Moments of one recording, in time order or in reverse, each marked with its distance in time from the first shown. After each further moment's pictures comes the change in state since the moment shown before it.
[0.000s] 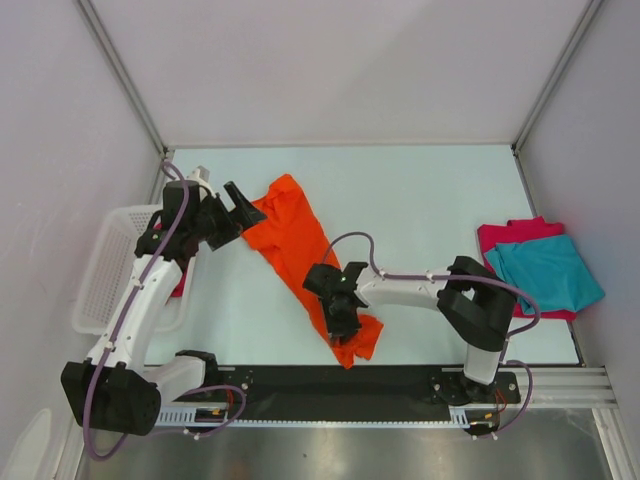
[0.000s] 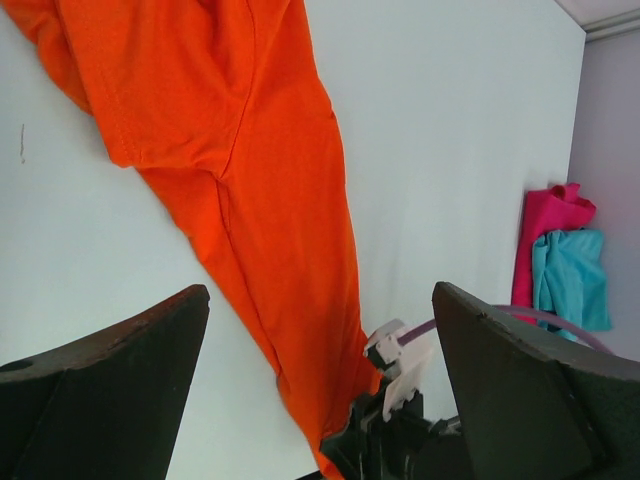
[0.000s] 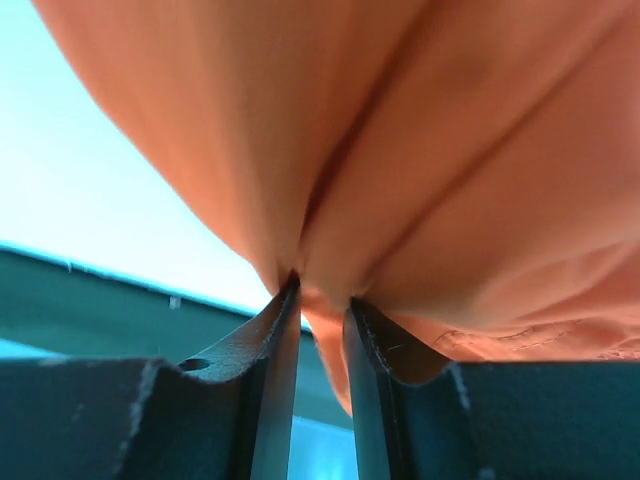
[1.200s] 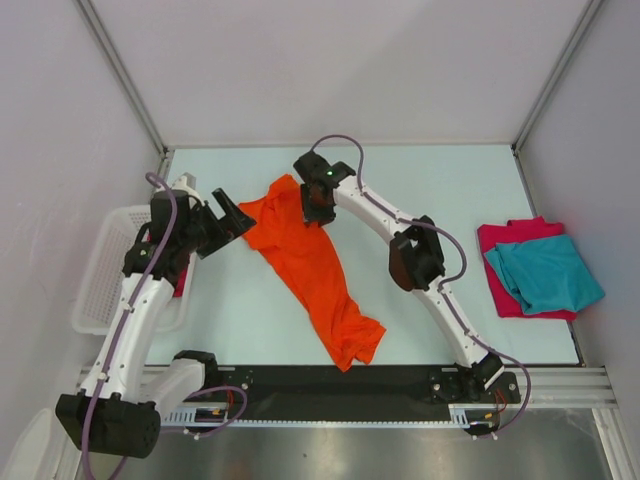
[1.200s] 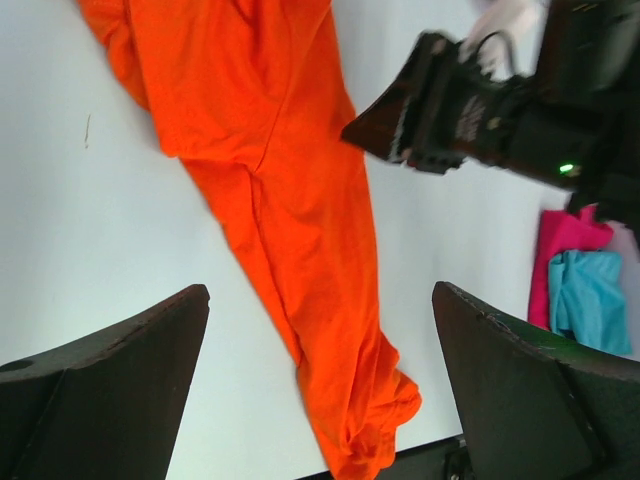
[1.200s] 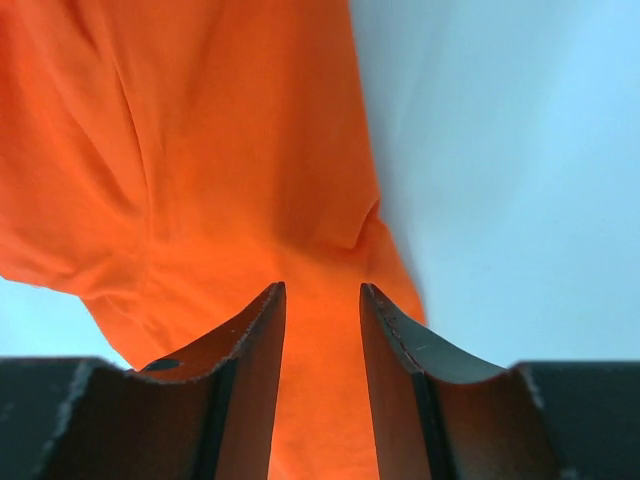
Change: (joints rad) left arm 0.020 -0.125 -0.005 -0.082 -0.073 0.013; right arm -0.378 0.735 1.284 -0.288 0.147 -0.326
